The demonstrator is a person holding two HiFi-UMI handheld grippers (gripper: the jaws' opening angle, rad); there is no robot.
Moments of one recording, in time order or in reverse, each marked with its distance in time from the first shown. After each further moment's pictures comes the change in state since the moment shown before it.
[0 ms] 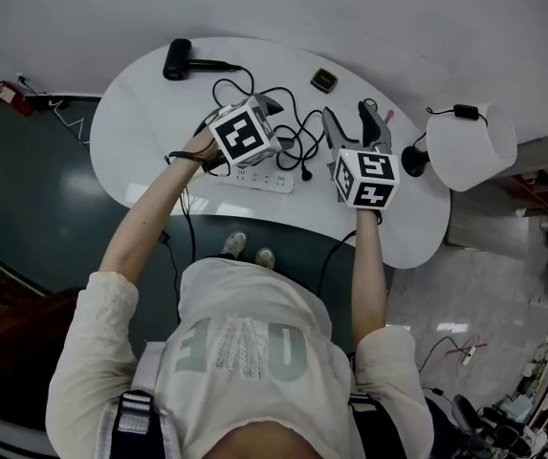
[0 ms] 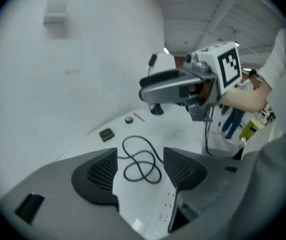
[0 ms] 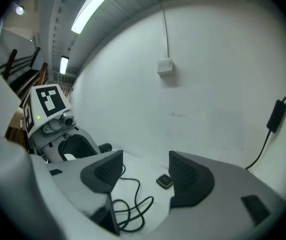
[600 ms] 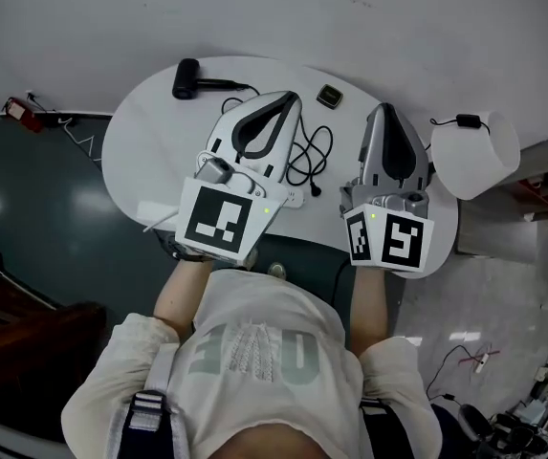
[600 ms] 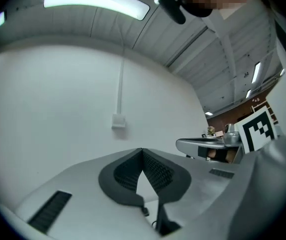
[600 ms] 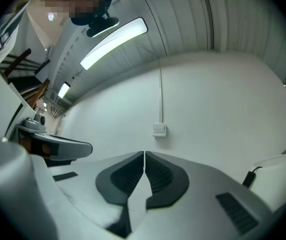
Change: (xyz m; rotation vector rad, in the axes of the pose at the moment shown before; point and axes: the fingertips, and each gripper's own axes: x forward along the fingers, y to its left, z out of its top) left arm -0.226 -0.011 0.140 -0.147 -0.910 0.651; right arm -0.110 0.026 0.160 -0.022 -0.505 -0.143
